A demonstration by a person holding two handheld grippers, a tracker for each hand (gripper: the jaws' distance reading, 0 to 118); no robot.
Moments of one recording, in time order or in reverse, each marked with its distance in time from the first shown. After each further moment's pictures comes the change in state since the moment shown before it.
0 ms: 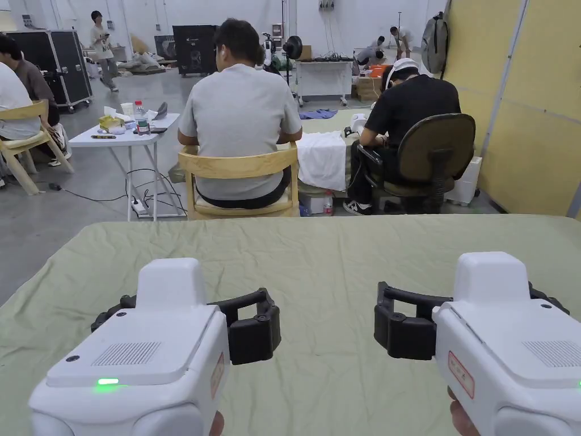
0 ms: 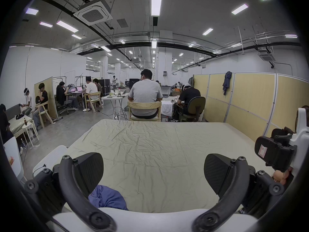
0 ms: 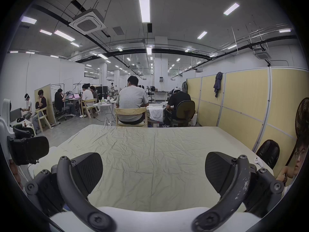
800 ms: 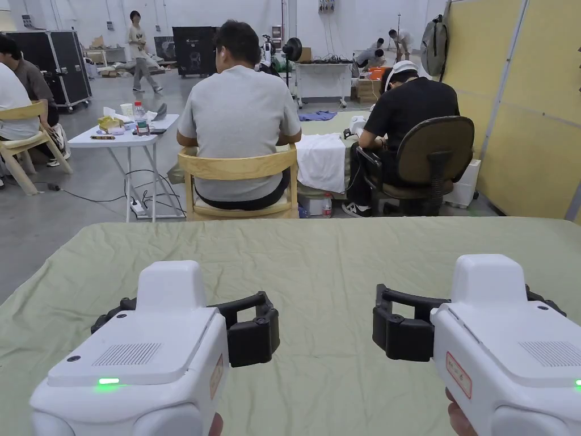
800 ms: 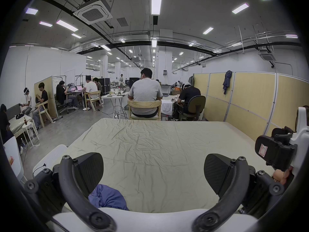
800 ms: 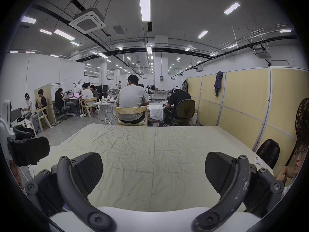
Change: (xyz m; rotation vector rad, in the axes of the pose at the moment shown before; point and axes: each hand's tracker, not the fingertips) left arm 0.000 -0.001 -0.002 -0.012 0.000 0.001; right arm 0.000 0.001 -0.002 -0.011 0.001 -0.002
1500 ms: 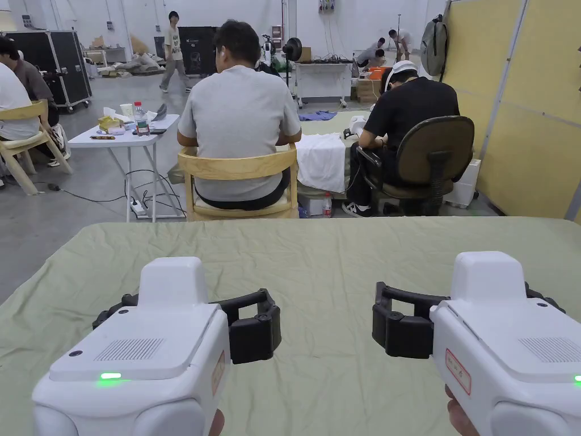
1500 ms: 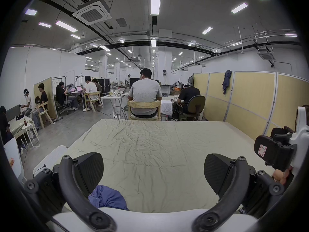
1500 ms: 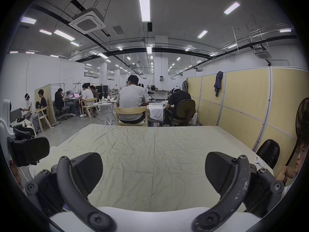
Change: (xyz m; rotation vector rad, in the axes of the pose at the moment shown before) left arm 0.002 0.003 0.000 0.002 -0.002 -0.007; right arm 0.000 0.002 -0.001 0.001 0.001 0.000
